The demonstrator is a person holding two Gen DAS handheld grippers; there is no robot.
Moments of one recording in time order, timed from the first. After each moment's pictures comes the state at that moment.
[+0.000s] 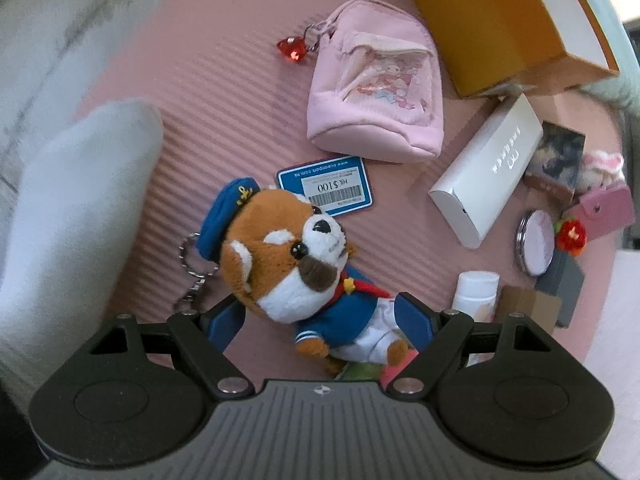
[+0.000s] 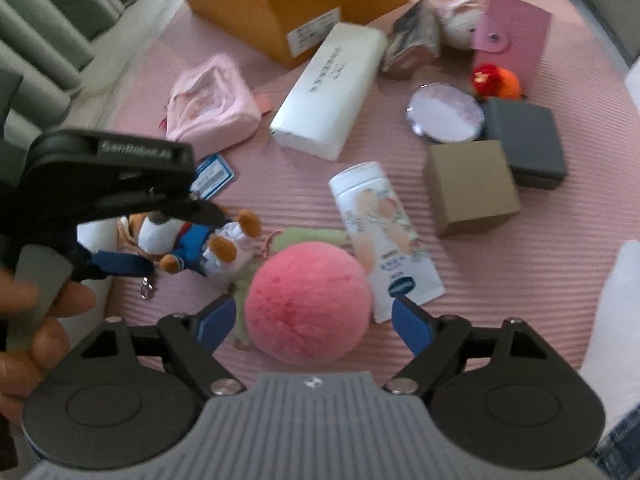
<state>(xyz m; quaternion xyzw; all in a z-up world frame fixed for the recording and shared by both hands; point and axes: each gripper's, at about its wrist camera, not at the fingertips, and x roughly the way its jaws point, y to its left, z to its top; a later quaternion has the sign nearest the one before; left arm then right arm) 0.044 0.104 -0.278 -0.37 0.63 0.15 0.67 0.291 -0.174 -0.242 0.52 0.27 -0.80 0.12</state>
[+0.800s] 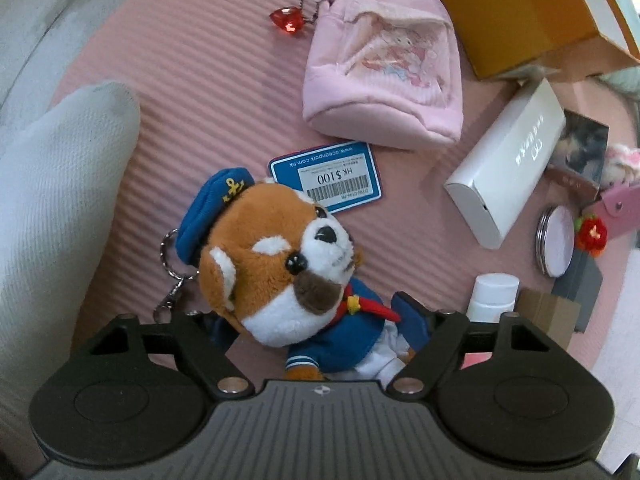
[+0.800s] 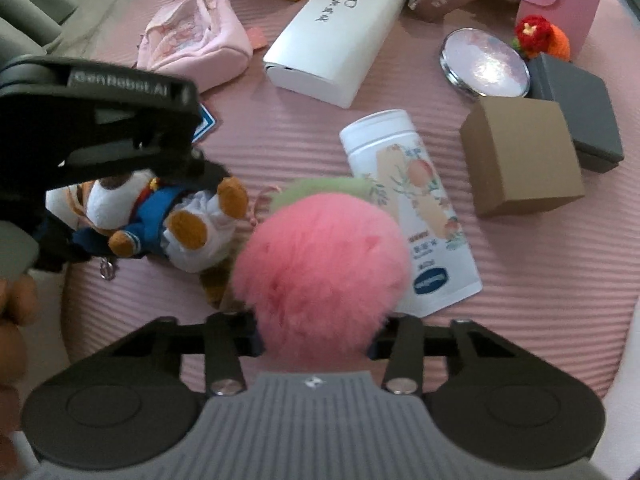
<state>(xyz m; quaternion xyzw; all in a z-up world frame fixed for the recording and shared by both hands) 0.060 0.098 -0.298 -0.35 0.65 0.15 0.66 0.263 -0.178 -0.292 0.56 0.29 -0.77 0.11</state>
